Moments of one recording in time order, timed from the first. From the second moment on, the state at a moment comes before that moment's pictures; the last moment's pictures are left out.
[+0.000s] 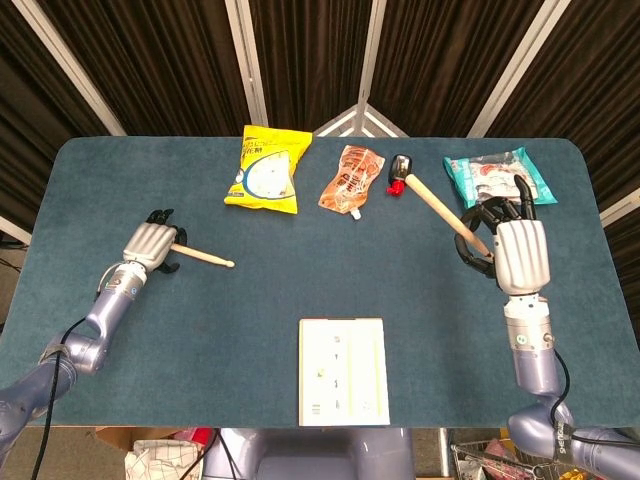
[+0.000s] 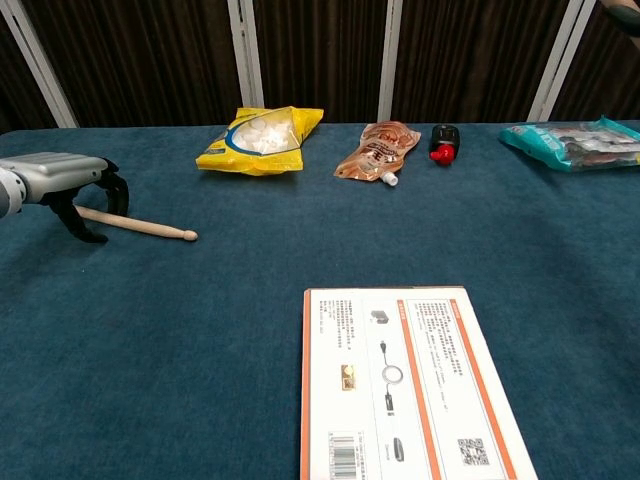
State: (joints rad) left arm -0.78 -1.71 -0.11 -0.63 1.35 0.68 -0.15; right arm 0.49 -1.37 0.33 -1.53 -1.38 1.47 -0.05
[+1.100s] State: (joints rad) left arm -0.76 -1.64 -0.13 -0.79 1.21 0.67 0.18; right arm 0.48 -1.38 0.33 -1.51 -1.38 1.47 -0.03
